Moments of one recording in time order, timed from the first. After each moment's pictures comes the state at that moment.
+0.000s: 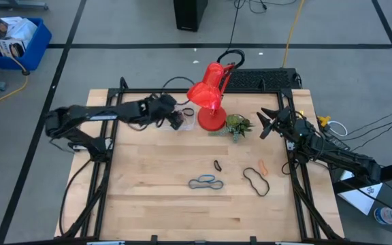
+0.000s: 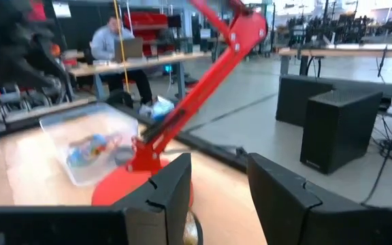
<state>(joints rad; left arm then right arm) 0.28 1.41 1.00 -0.41 -0.43 -0.29 -0.46 0.15 0.02 0.11 0.29 0.07</state>
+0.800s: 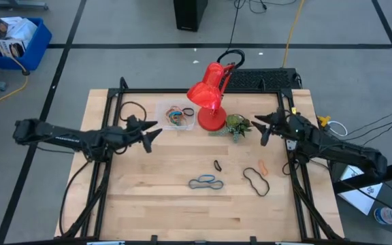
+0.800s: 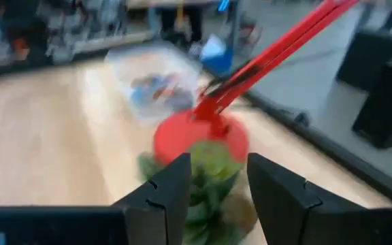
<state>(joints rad) -0.04 0.72 0.23 0.35 -0.50 -0.32 -0.38 0.34 0.20 -0.14 0.13 0.06</state>
